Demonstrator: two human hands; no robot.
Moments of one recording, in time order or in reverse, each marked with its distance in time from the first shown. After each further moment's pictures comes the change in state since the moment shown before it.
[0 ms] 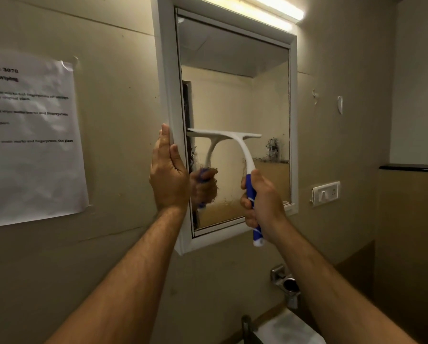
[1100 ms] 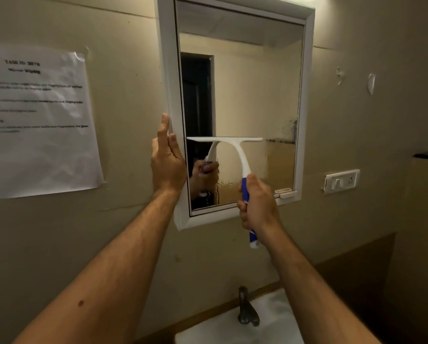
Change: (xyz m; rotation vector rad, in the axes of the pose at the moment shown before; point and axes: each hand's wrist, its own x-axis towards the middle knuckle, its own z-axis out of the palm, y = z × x) left_hand -0.003 0.025 -0.014 0.138 -0.095 -0.160; right_hand -0.020 0.007 -0.020 -0.066 -0.051 0.105
